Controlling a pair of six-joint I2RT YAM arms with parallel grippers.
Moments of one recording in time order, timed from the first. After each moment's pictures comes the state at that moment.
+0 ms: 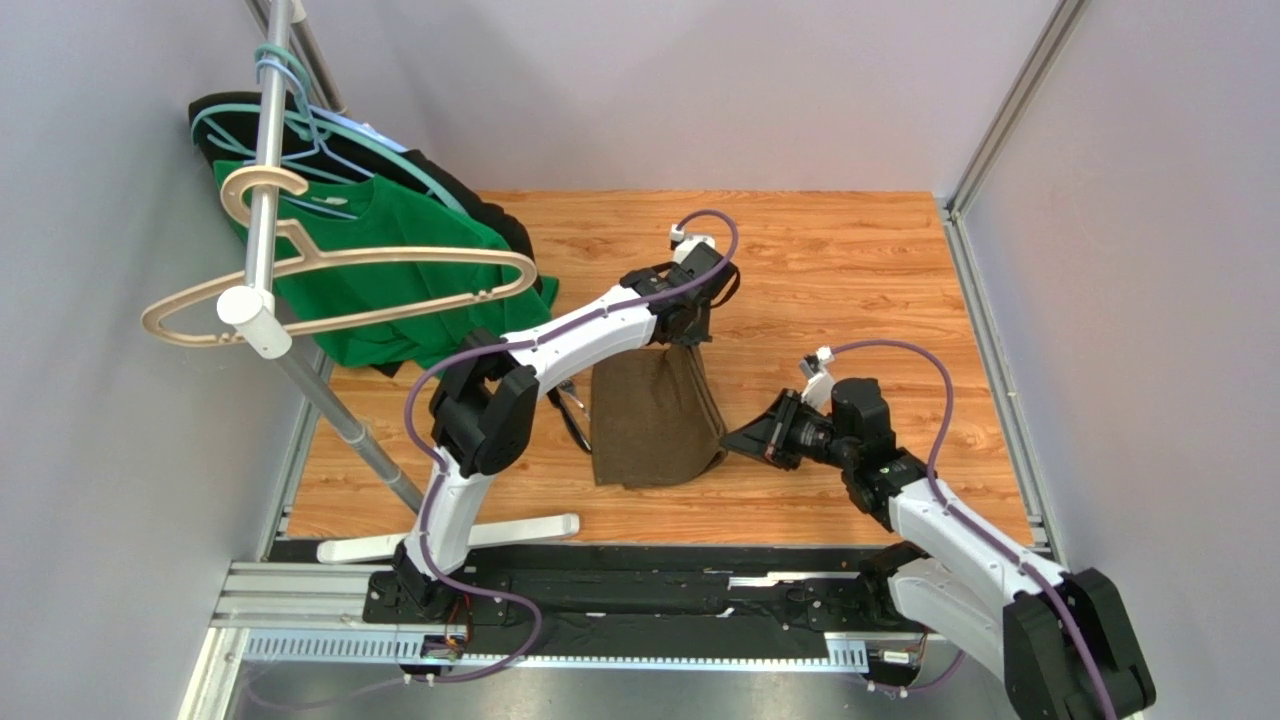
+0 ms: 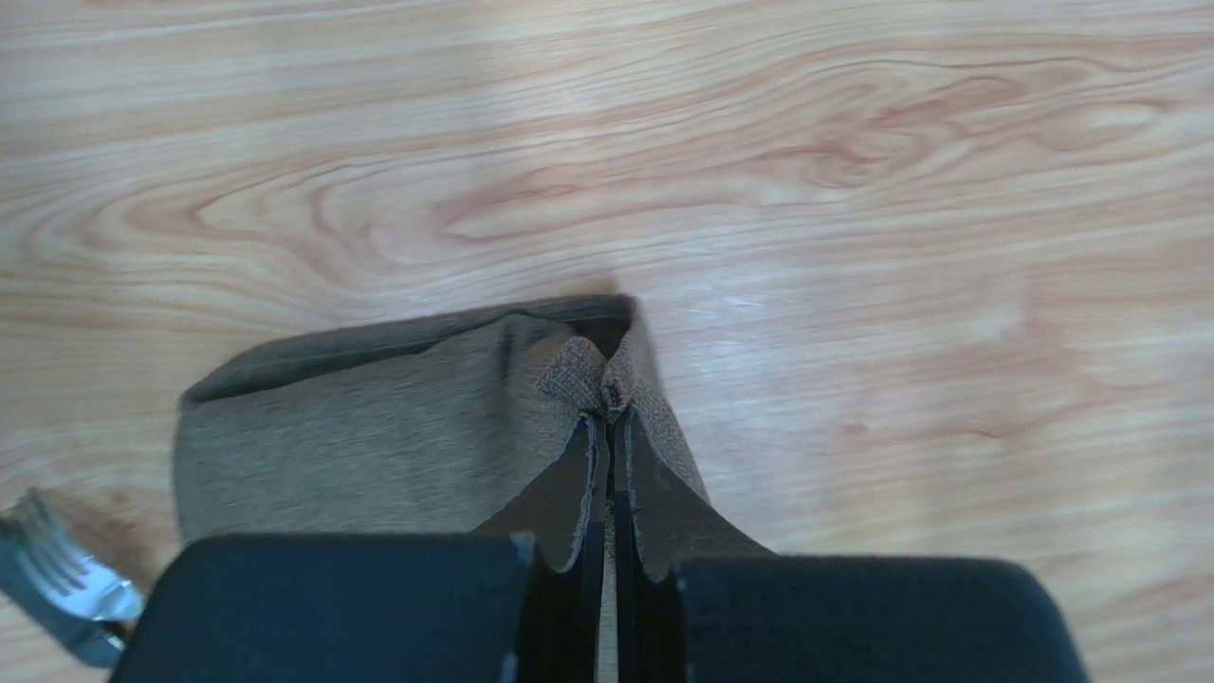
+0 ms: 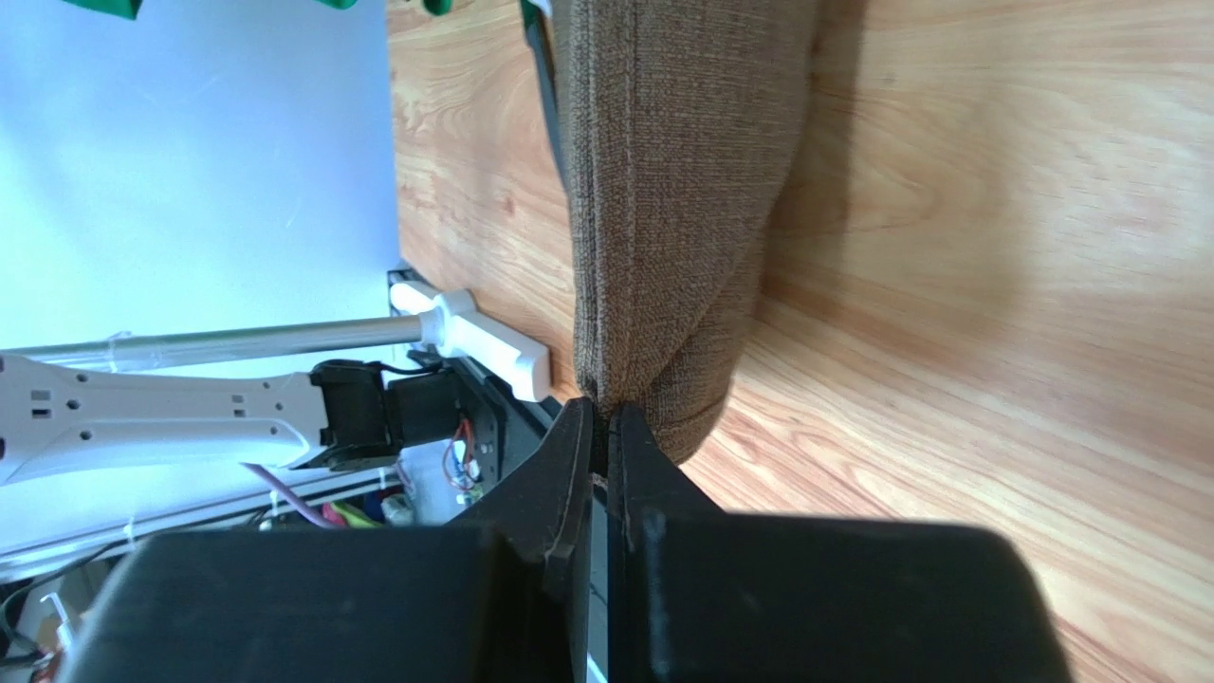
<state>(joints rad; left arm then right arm) -0.81 2.12 1.81 -0.64 -0.35 -0.58 0.40 0.95 0.30 0.17 -0.56 0.97</state>
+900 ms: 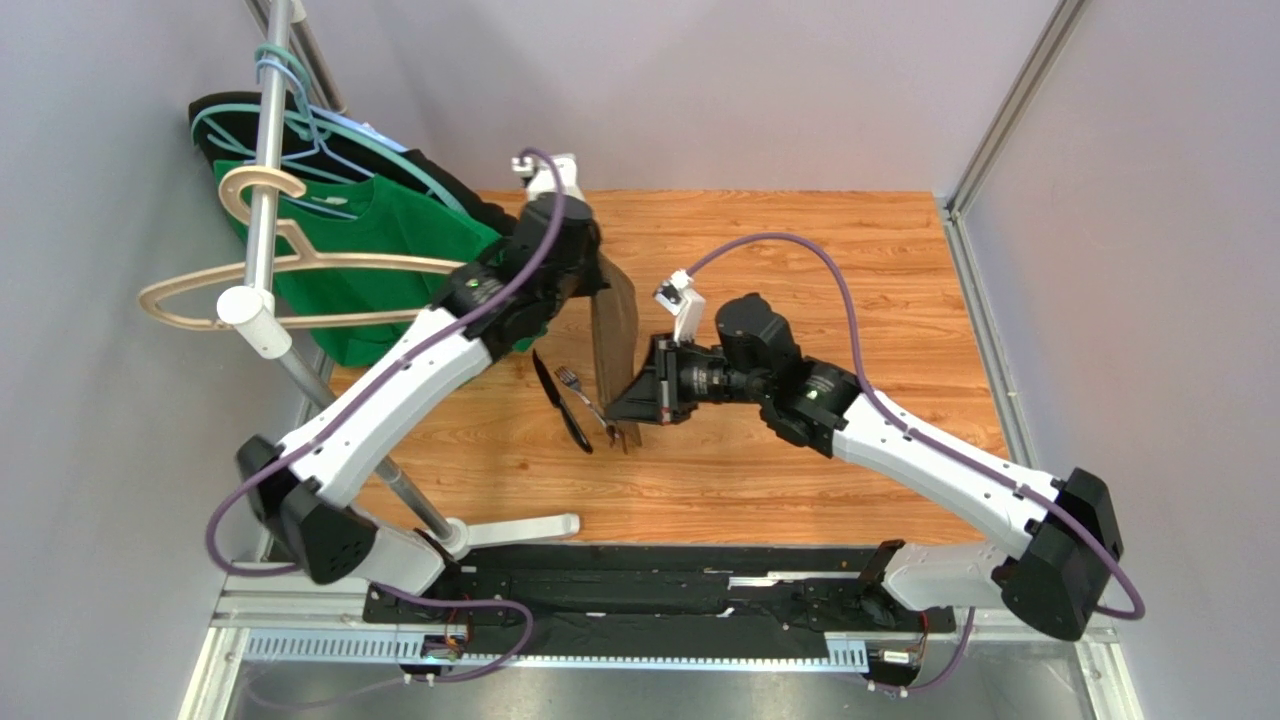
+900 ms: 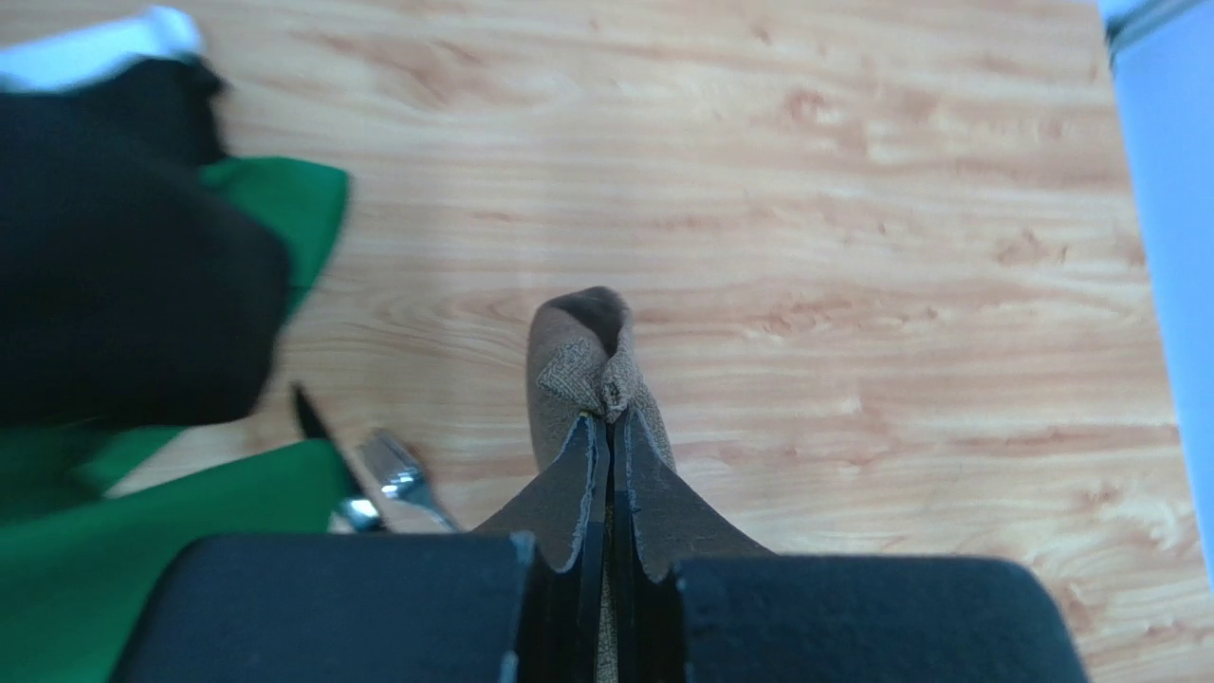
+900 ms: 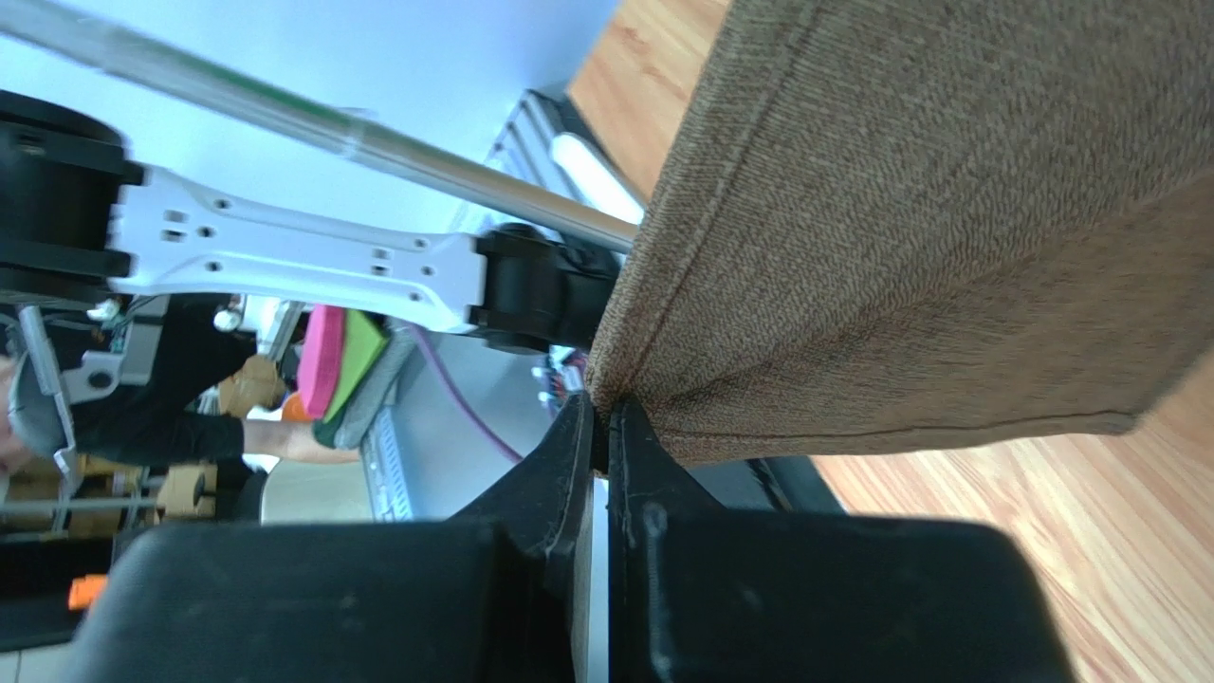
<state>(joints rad) -0.70 1.49 1.56 -0.60 -0.41 -0.53 0.85 1.24 1.01 -0.13 -0.48 0.75</state>
